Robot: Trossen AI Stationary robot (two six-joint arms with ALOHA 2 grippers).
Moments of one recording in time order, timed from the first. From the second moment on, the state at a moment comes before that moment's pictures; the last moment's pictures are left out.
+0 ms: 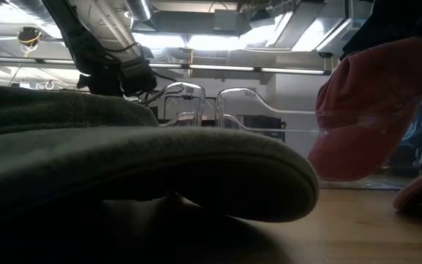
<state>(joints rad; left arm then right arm) 0.52 1.57 0.64 -0.09 -0.11 0.28 0.35 0.77 0.73 -0.70 0.61 0.46</state>
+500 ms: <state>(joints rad) 0.52 1.58 0.64 -0.10 -0.18 0.30 0.35 0.78 0.73 -0.70 0.61 0.47</state>
